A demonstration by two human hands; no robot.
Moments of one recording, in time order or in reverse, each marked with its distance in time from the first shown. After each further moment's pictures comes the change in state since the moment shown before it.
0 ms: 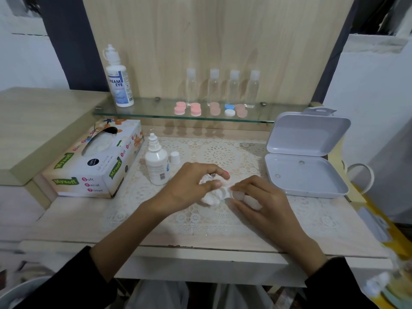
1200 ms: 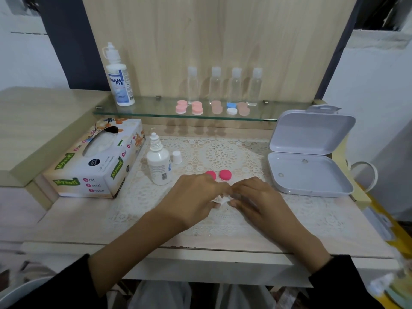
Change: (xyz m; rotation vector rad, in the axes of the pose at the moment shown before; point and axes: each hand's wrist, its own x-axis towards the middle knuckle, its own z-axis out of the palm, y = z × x) left_hand -0.016 0.006 0.009 0.699 -0.052 0.291; right_hand 0.000 0.019 0.011 -0.109 -0.234 0.047
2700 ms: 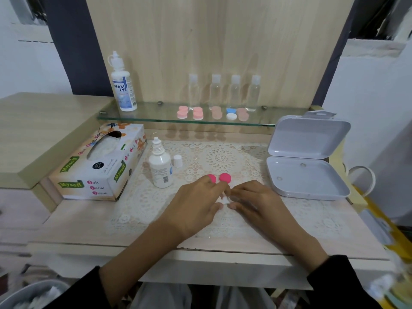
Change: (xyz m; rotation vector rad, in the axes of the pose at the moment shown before) left_hand -0.005 0.009 0.007 -0.094 0.011 -0.175; right_hand -0.001 0.002 0.000 0.015 -0.002 0.032
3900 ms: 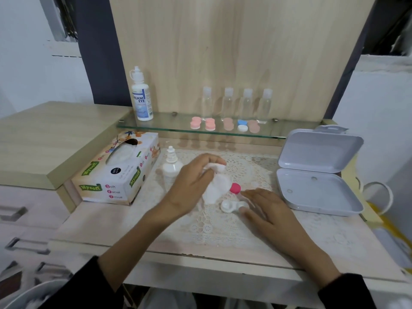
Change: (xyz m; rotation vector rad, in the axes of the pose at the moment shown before) left_hand 0.012 -0.020 -0.032 -0.744 0.302 -0.146; right_hand 0.003 -0.011 -0.010 0.015 -0.049 0.153
